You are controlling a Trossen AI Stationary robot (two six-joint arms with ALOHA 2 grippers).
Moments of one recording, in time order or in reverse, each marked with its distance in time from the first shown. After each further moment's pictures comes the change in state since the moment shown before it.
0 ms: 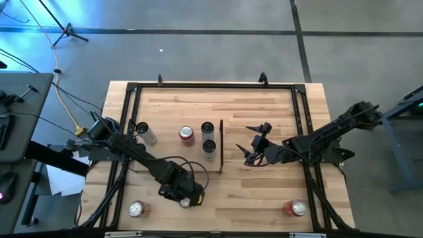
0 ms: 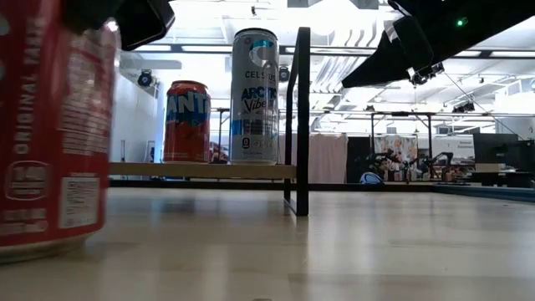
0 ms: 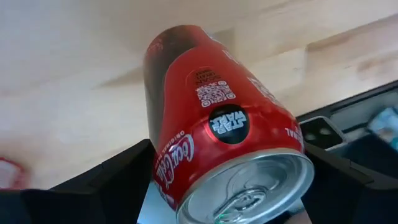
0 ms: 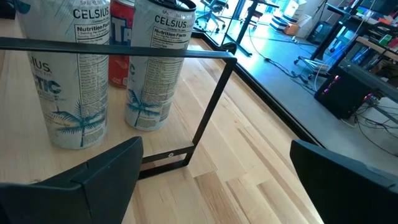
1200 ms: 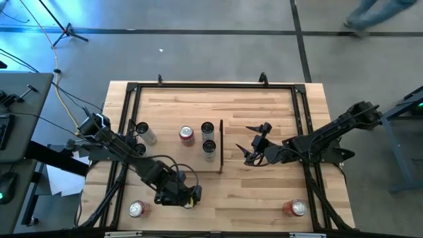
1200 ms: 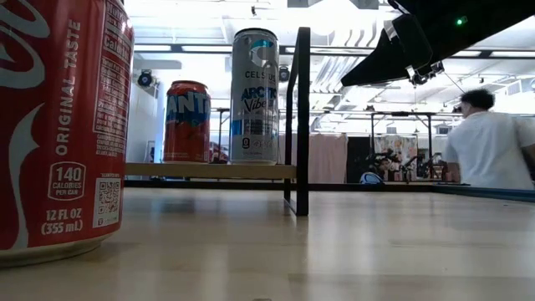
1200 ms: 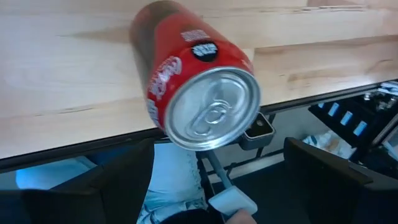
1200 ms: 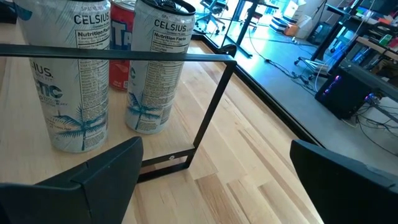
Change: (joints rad) left arm -0.072 -0.116 -0.001 0.051 -0.157 -0.327; right arm 0.000 0.000 0.000 0.012 0.000 0.000
